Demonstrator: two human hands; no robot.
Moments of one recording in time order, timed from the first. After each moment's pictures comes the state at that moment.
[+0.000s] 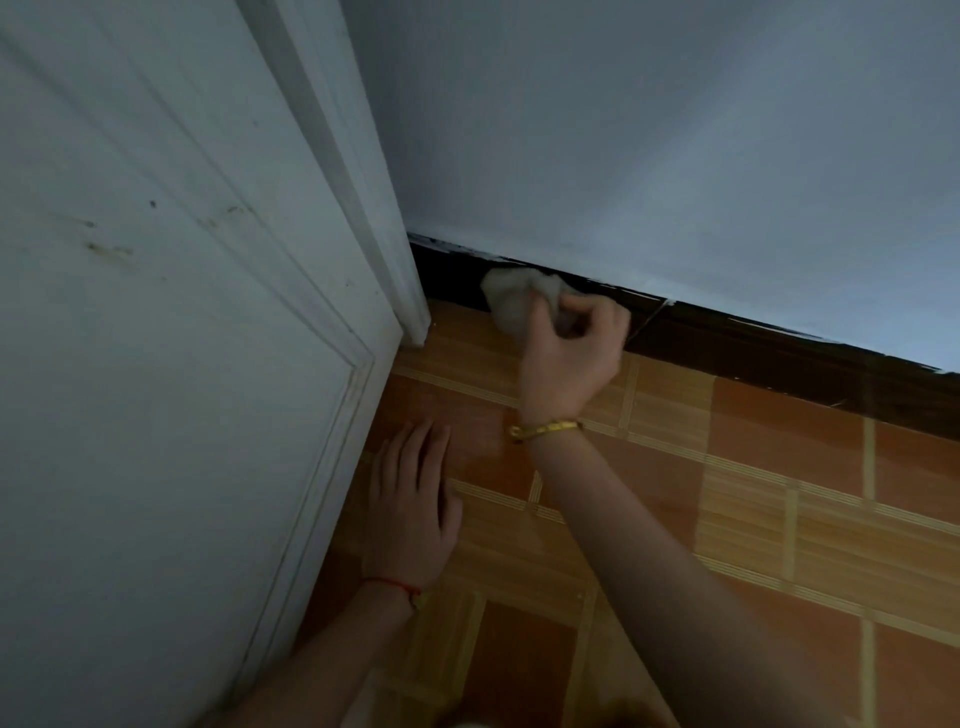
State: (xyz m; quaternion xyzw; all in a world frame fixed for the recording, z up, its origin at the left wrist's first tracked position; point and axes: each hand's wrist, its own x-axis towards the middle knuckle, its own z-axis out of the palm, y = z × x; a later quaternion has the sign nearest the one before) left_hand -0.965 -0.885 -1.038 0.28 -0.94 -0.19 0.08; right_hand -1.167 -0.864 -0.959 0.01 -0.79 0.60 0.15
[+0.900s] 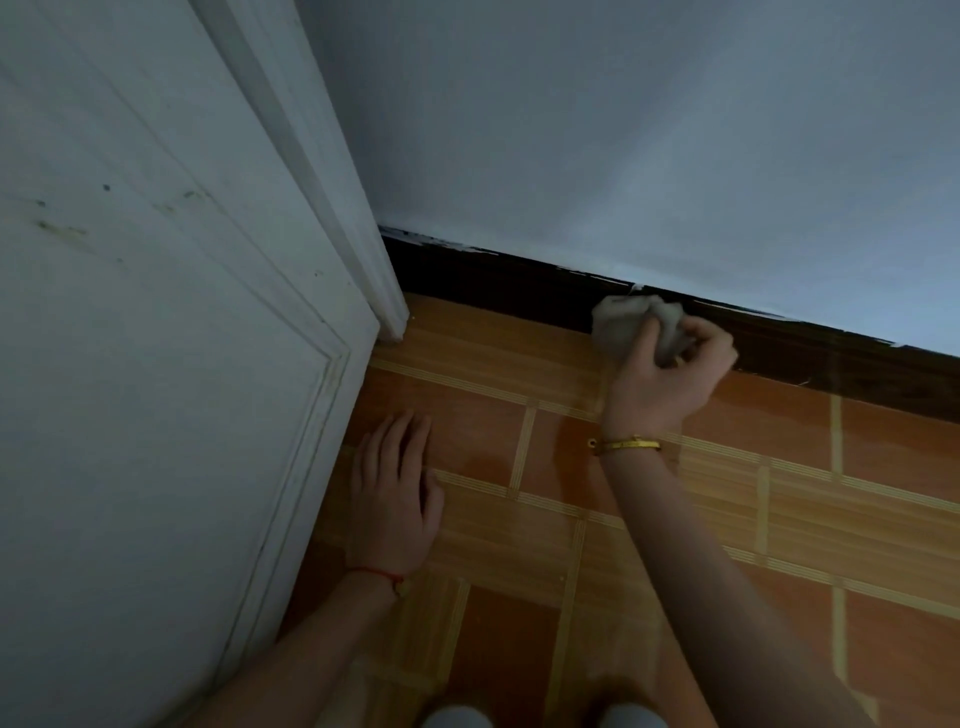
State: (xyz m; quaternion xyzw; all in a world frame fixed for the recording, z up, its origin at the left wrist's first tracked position) left_hand -0.965 -0.885 -1.042 0.28 -0.94 -0.19 0.08; right_hand -1.200 -0.773 -0.969 -0.08 -0.79 0.56 0.23
